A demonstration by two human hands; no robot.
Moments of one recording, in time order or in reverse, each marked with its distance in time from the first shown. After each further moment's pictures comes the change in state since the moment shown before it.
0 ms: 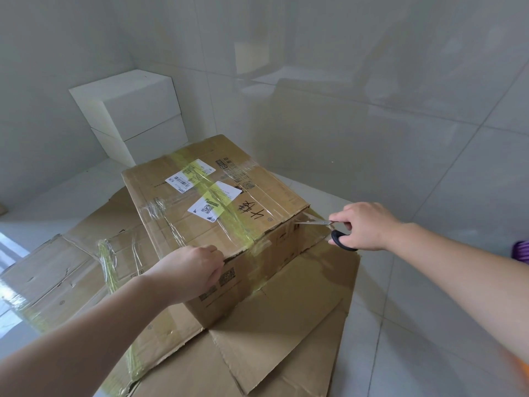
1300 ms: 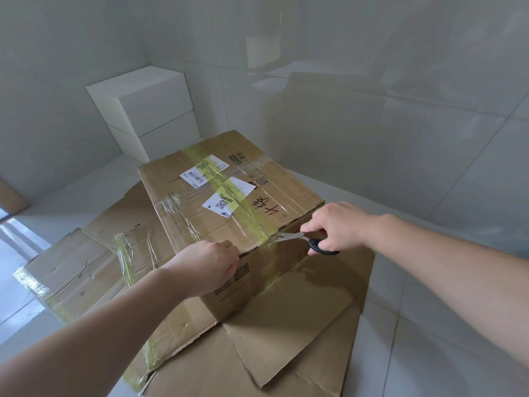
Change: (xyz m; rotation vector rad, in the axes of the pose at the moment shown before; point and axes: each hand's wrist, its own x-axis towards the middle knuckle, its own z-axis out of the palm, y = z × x) left_hand 0.001 -0.002 0.004 -0.001 0.014 0.018; right_hand 0.026 -0.068 -0.005 0.096 -0.083 -0.262
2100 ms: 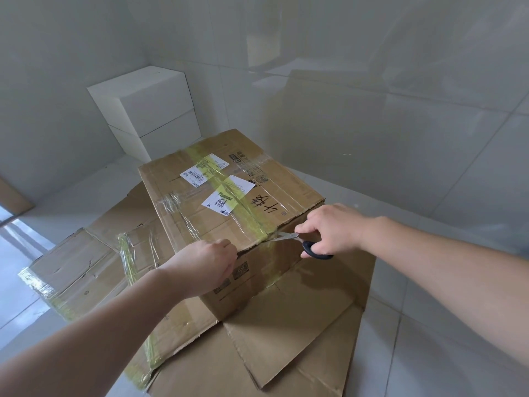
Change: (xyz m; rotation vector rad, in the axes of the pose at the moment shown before) left_hand -0.007 -0.005 0.000 0.046 -0.017 0.002; right_hand 0.003 -0.007 0.009 -0.009 0.047 -0.055
